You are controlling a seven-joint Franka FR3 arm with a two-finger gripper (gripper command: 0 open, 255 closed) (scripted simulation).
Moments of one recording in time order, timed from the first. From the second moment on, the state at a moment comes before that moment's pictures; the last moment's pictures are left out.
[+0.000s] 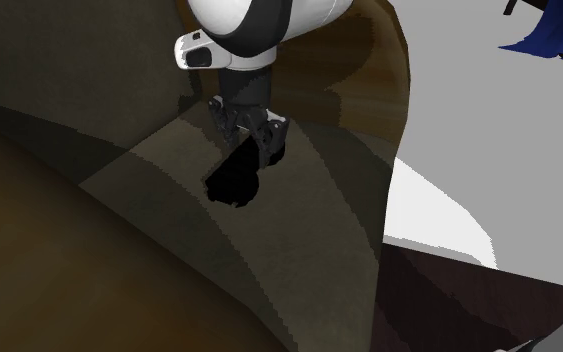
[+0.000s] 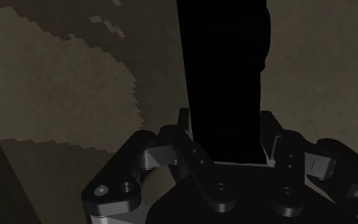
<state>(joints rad) 0.33 -0.13 -0.77 -2.43 -0.15 2.39 -1.67</state>
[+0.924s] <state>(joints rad) 0.31 -0.20 -0.75 -2.40 -0.20 2.30 -1.64</state>
